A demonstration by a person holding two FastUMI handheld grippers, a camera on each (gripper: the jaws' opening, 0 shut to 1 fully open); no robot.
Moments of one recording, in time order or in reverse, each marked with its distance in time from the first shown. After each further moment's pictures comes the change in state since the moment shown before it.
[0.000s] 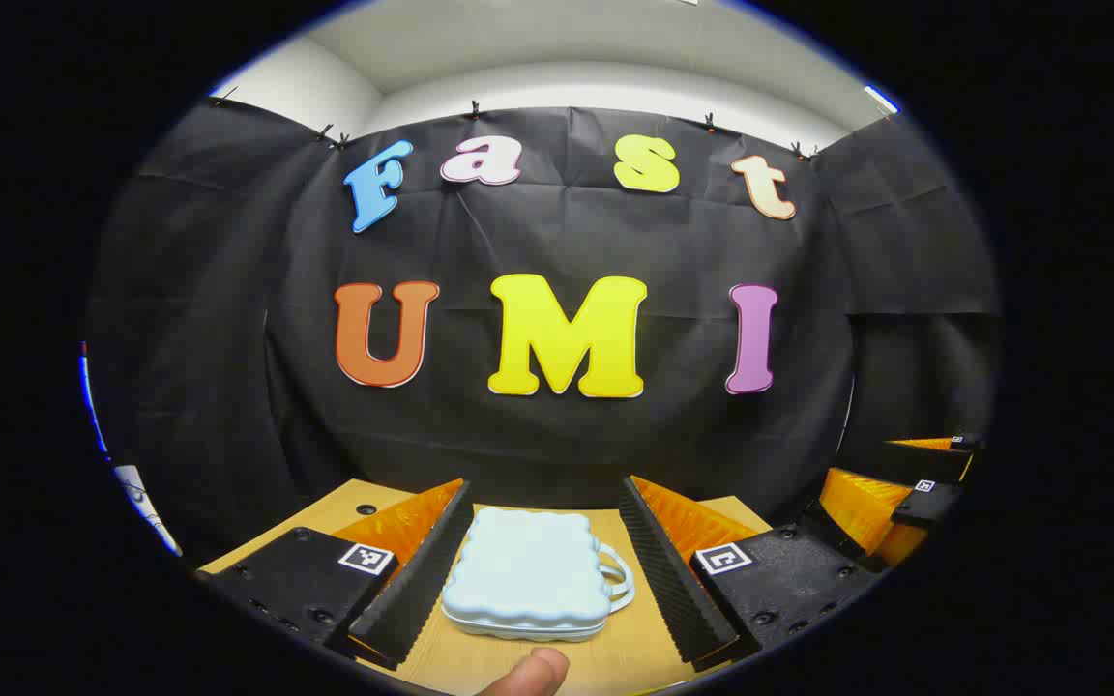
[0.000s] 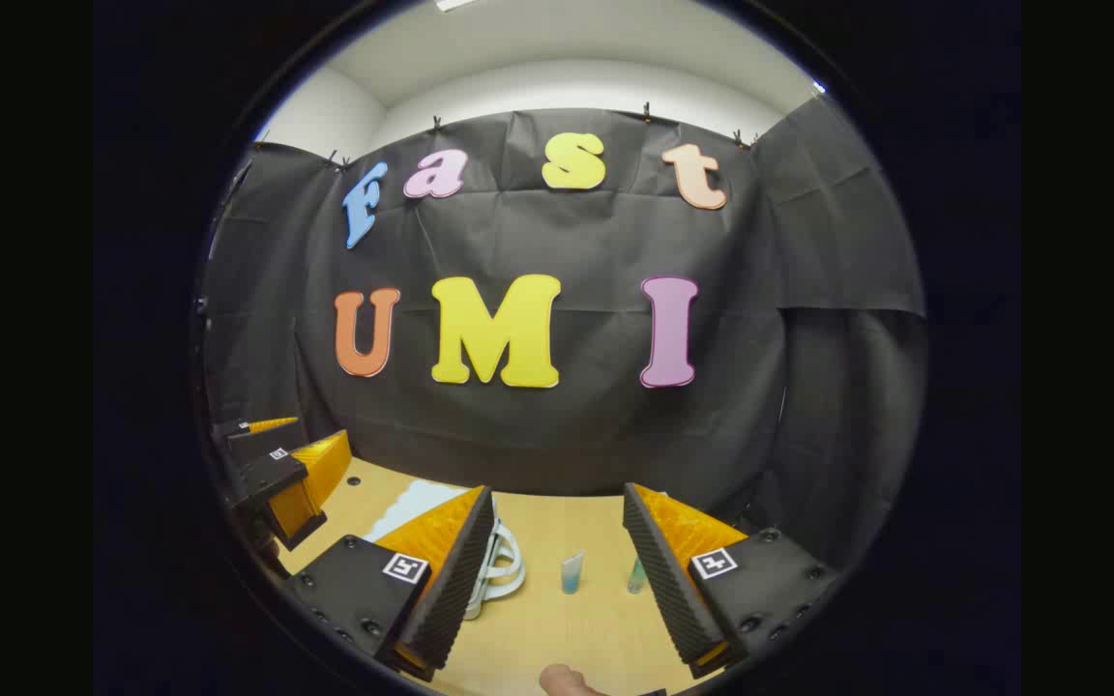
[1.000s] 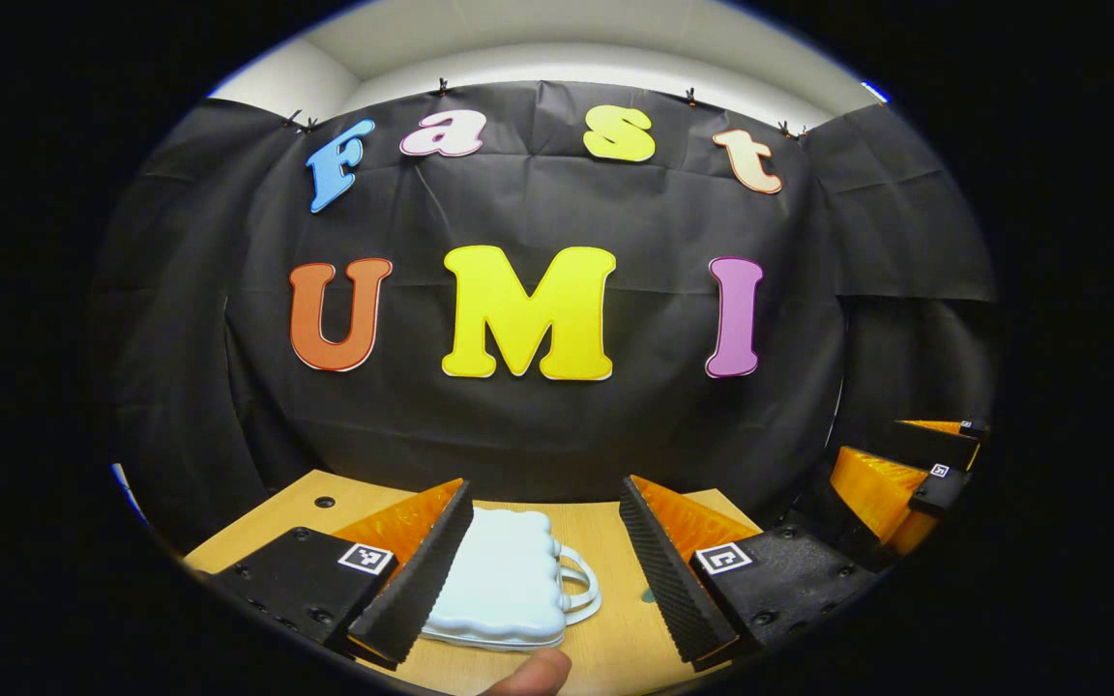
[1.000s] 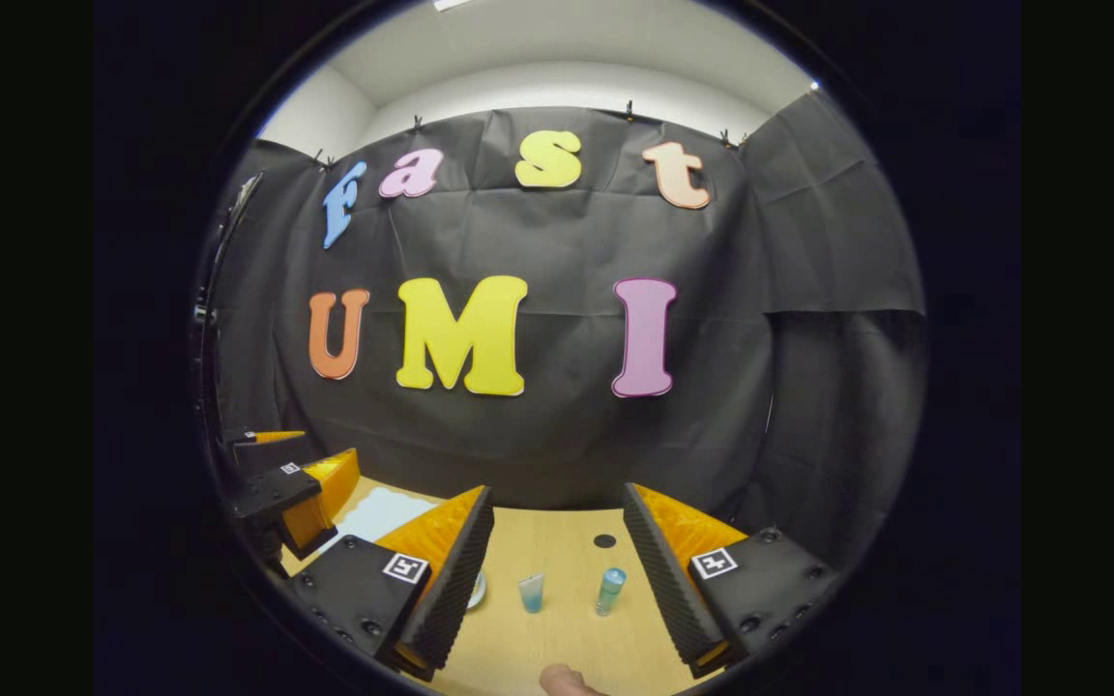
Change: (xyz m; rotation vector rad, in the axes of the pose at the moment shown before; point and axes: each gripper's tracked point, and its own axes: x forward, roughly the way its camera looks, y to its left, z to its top) left arm 0.054 -0.047 -0.028 -0.002 0.074 -0.050; right arm 0.046 -0.058 0.001 -0.019 -0.022 -0.049
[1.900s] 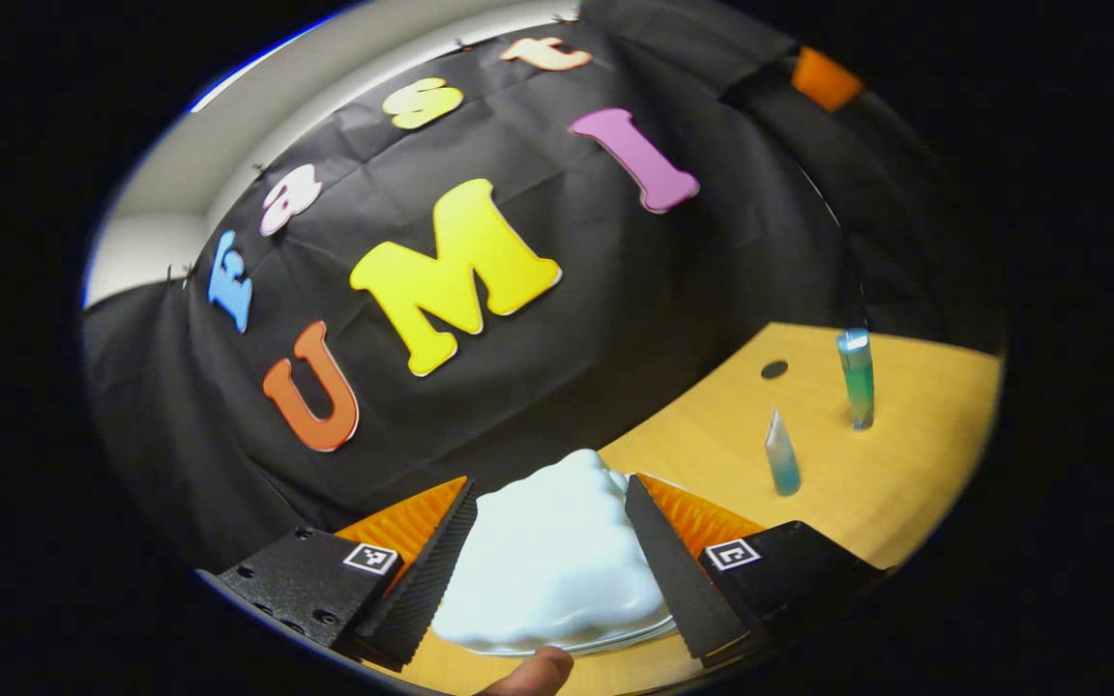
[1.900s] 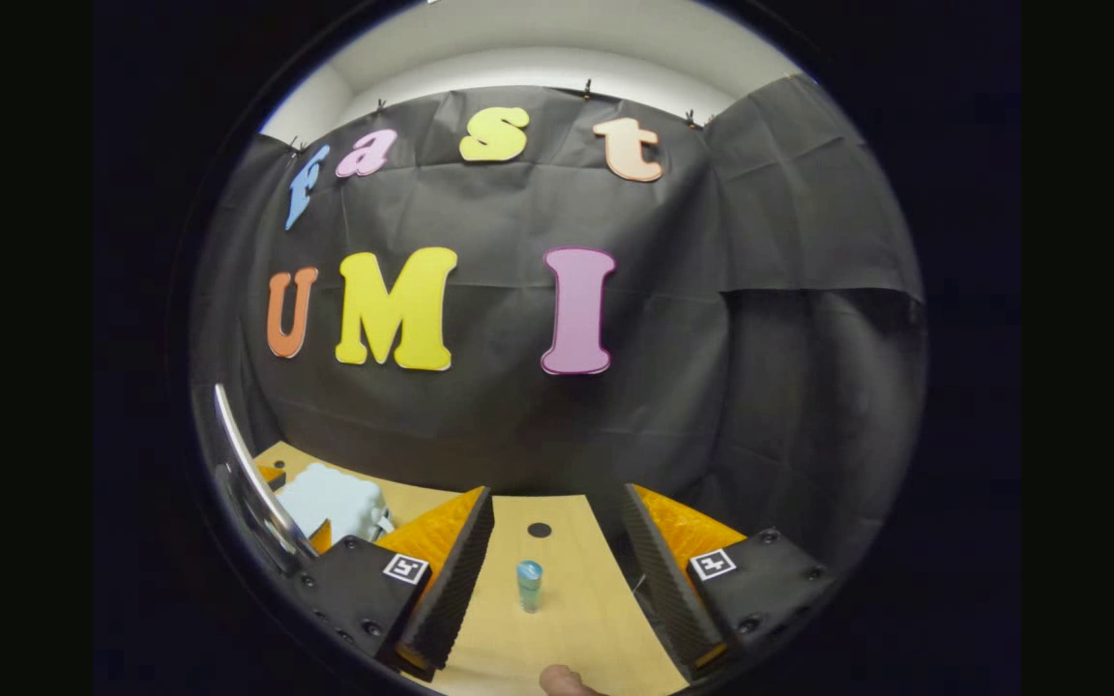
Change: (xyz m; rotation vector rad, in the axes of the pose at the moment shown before) left arm 0.063 -0.008 -0.142 0.774 0.083 0.073; right arm 0.034 -0.121 -0.044 -0.008 0.042 -0.134
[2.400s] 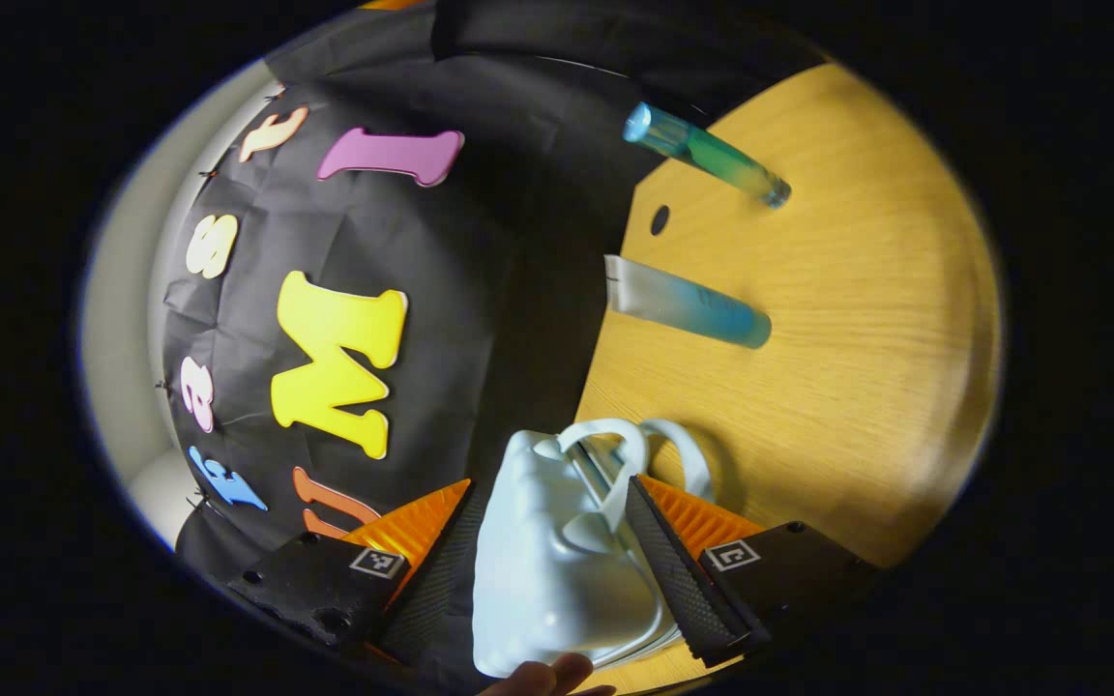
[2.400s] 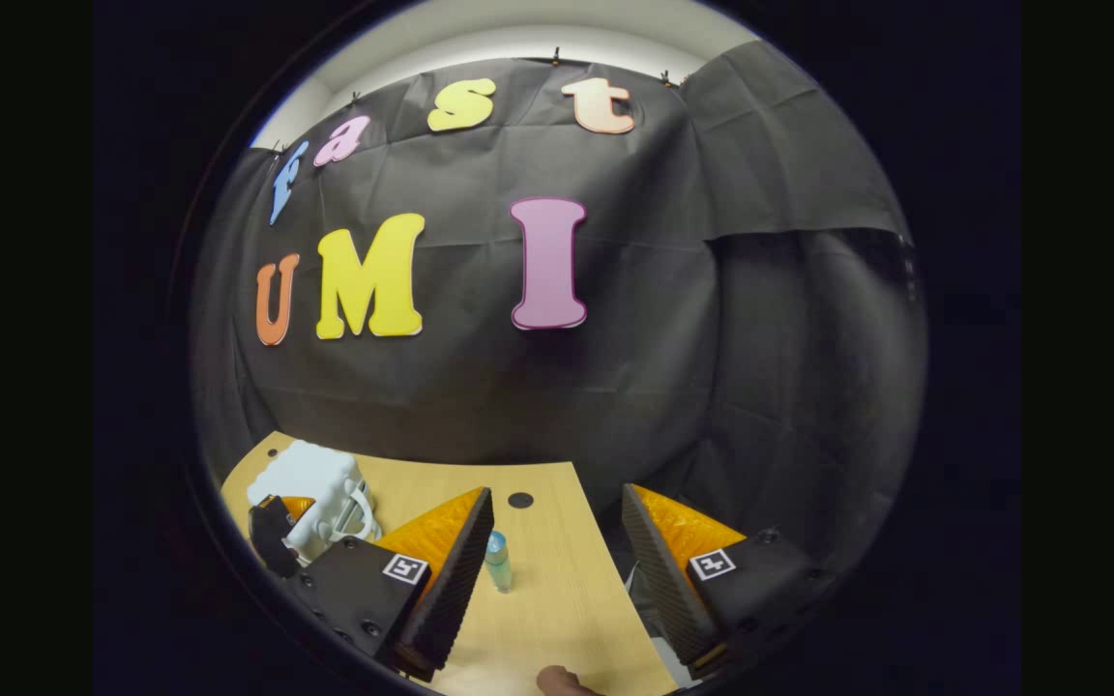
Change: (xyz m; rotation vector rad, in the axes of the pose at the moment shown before) left arm 0.036 -0.089 -0.051 0.608 0.095 -0.057; right arm 0.029 -0.049 -0.063 0.061 0.107 0.009
